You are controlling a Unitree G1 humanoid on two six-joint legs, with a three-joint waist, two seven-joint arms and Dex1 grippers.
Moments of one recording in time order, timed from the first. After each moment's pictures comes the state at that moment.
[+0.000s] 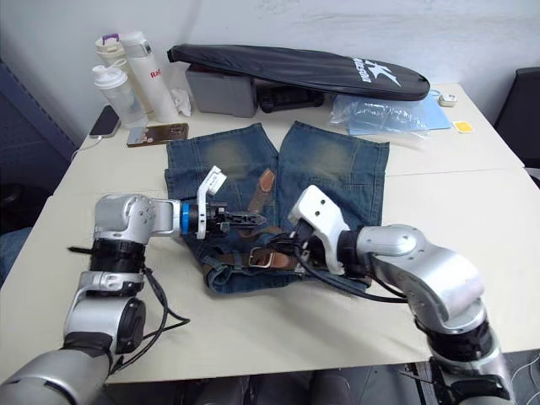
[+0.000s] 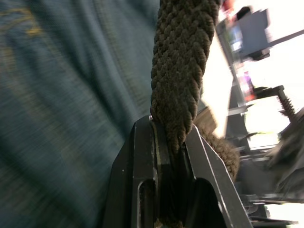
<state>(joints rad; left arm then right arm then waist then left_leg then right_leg) -0.81 0.40 0.09 0.23 -0.43 1.35 -0.85 -0.52 -0.63 0.02 -0.67 0.64 1.20 0.68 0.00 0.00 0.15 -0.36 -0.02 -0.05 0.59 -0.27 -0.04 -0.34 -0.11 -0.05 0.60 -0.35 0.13</state>
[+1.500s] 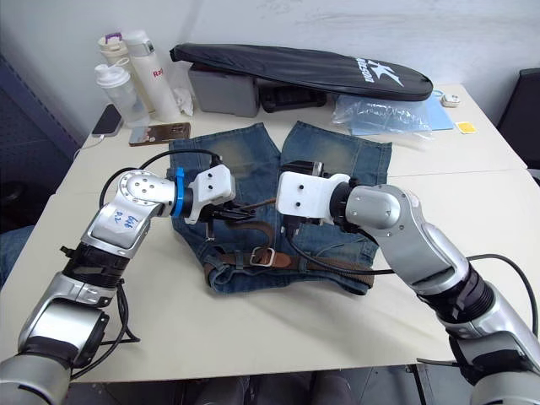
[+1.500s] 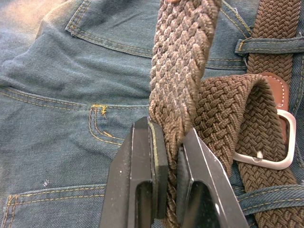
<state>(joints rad) -0.81 0.58 -0.28 0.17 -0.07 0.35 -1.06 -0.74 -0.74 0.42 -0.40 -0.05 0.44 0.72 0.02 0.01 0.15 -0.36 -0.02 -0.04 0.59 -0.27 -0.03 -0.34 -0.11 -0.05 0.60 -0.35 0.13</state>
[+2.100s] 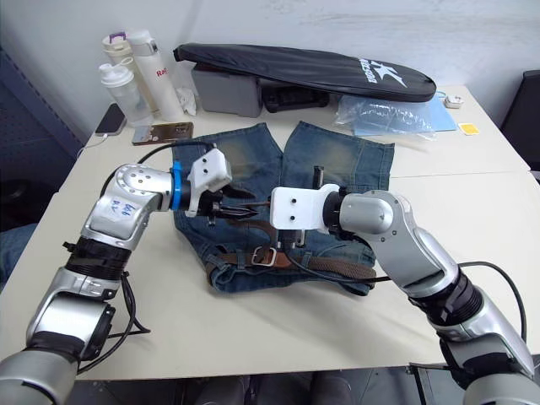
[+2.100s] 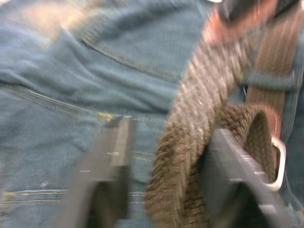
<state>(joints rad) -0.85 0.56 -0.19 0.21 -0.14 0.46 -1.07 -0.69 -0.70 0.38 -0.39 -0.07 0.38 0.83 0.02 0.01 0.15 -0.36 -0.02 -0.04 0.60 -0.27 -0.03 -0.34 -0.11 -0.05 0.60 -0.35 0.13</state>
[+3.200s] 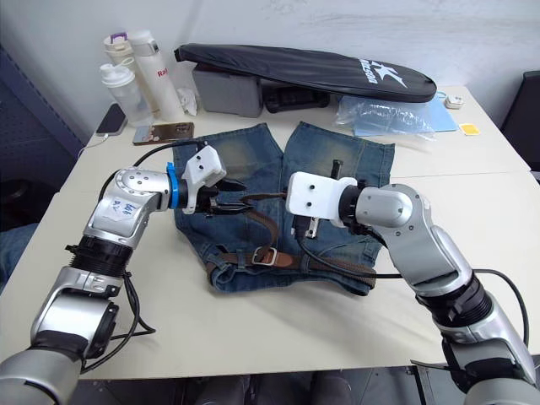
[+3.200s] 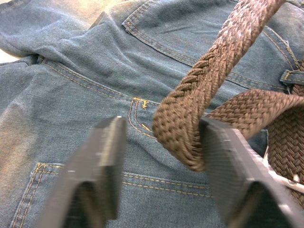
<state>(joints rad) -0.86 0.51 -0.18 0.33 -0.09 0.41 -0.98 -0.68 -0.69 0.30 -0.39 -0.05 0.46 0.86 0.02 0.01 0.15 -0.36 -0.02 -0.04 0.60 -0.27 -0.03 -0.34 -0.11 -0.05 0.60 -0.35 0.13</state>
